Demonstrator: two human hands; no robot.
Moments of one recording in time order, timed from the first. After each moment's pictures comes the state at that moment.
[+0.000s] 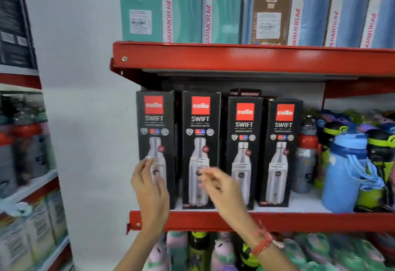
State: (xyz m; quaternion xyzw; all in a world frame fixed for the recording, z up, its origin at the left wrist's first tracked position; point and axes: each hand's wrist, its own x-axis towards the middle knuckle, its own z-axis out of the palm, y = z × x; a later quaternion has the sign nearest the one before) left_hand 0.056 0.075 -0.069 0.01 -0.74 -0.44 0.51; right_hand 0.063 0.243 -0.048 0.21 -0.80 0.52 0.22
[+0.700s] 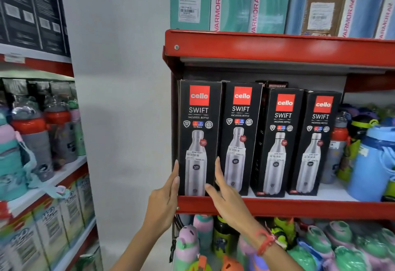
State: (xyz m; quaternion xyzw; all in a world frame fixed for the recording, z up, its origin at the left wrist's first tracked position) left_hand 0.086 -0.025 -0.104 -0.08 -0.86 -0.42 0.28; right_hand 0.089 0.156 -0.073 0.17 -0.89 0.41 0.09
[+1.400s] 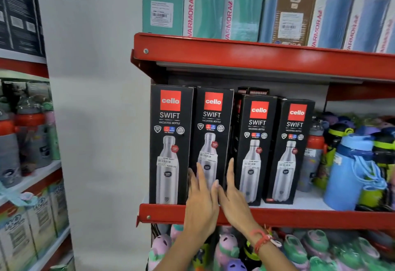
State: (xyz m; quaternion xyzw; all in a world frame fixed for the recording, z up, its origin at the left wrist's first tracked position) left_hand 0.070 0.131 -0.090 -0.09 -0.86 -0.44 0.26; right_hand 0.062 0.235 -0.075 0.13 -0.88 0.43 0.15
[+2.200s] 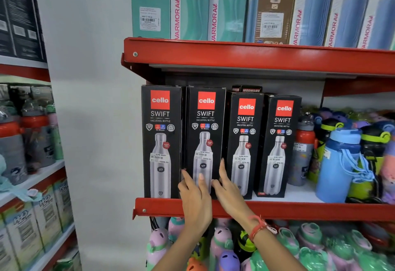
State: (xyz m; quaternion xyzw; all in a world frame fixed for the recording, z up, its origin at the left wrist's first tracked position) left_hand 0.086 0.157 -0.084 0.04 -0.79 -0.57 0.23; right_hand 0.064 0.250 -0.066 0.10 -0.88 0.47 0.07
